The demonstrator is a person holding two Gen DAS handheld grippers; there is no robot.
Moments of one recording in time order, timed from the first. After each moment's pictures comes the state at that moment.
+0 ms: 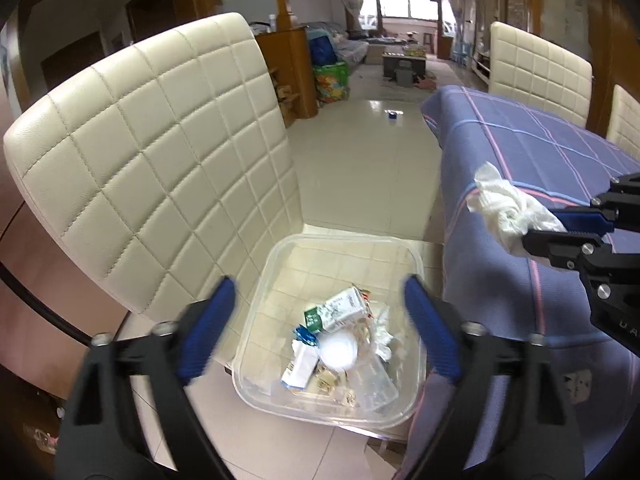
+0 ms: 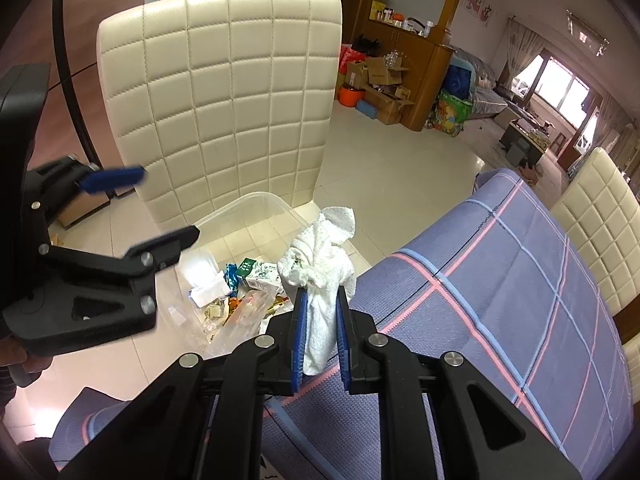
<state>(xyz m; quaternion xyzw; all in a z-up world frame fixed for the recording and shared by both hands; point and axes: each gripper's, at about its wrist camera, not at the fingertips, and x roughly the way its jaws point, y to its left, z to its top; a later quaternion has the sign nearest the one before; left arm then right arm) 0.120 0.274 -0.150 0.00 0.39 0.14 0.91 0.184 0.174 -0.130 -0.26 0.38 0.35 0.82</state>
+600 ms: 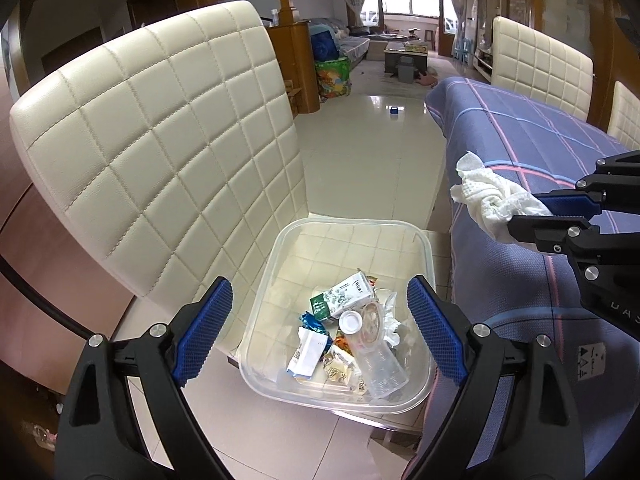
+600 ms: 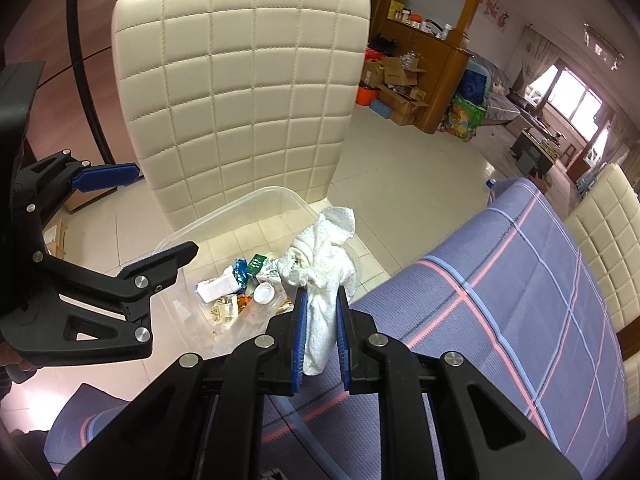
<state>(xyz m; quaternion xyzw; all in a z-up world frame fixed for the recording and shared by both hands) 0.102 0.286 -0.161 0.00 0.40 0.14 0.91 0.174 0.196 -0.138 -0.28 0.37 0.37 0.80</state>
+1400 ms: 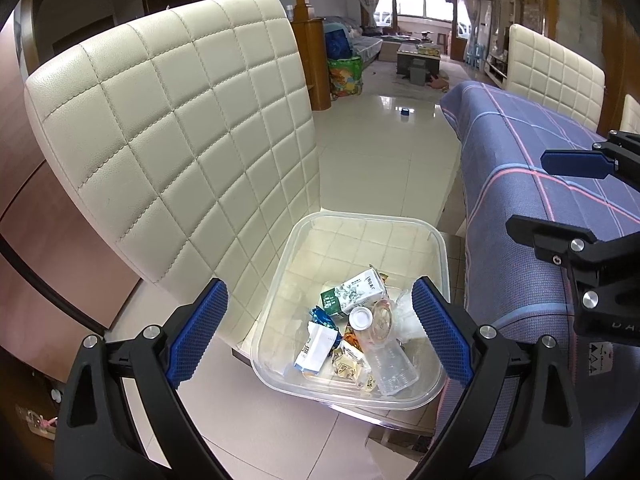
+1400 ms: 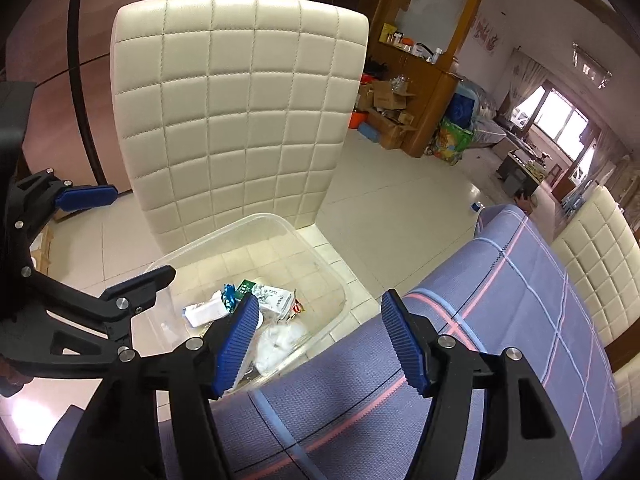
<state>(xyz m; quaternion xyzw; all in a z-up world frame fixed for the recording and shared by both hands) 0.094 0.301 -0.165 -0.02 0.40 0.15 0.90 0.169 0.206 -0.133 -0.28 0.33 0.35 0.83</state>
